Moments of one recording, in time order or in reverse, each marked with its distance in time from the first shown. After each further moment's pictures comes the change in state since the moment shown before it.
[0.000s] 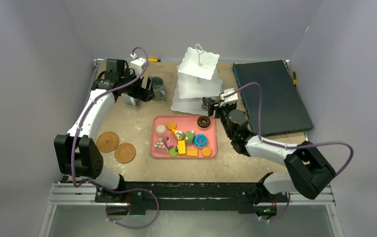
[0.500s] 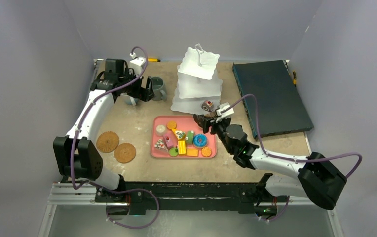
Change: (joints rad) left arm 0.000 -0.016 0.000 -0.001 0.005 -0.002; right arm 0.180 -0.176 -0.114 -0.105 0.014 0.093
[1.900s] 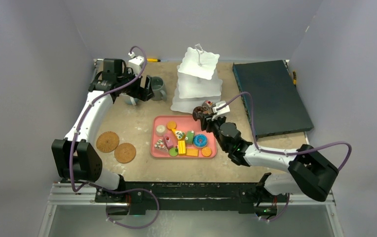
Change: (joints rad) left arm 0.006 -0.021 0.000 0.000 0.016 0.000; right arm 0.030 0.096 0.022 0.026 0.074 0.050
